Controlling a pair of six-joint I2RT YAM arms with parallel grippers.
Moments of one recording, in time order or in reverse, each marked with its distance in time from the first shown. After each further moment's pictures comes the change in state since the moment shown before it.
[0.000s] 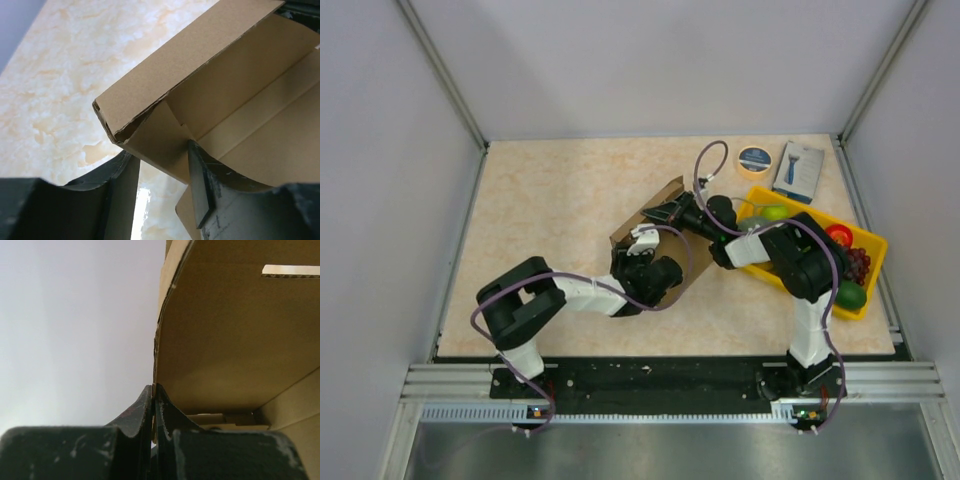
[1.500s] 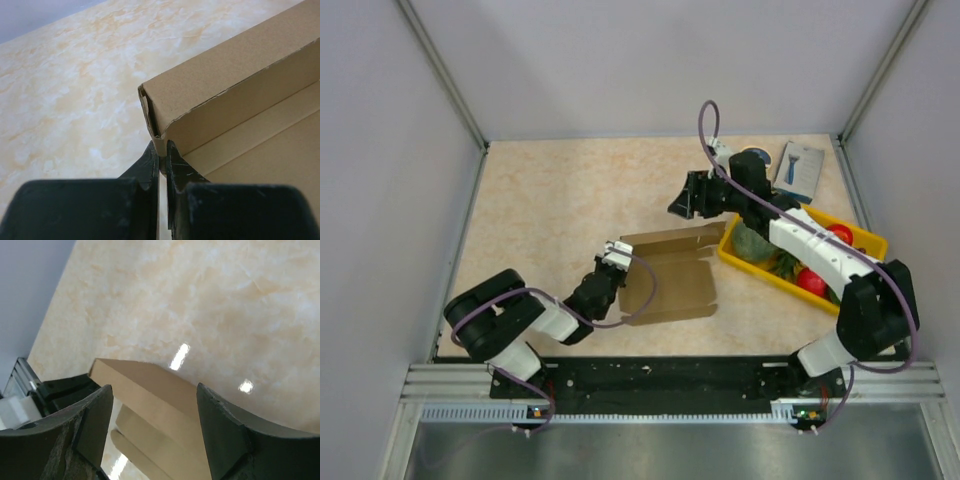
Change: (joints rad) left arm 0.170 -0.136 -0.528 1.022 0.668 0.570; right arm -0.079 -0.516 0.253 -1.180 0.044 -1.065
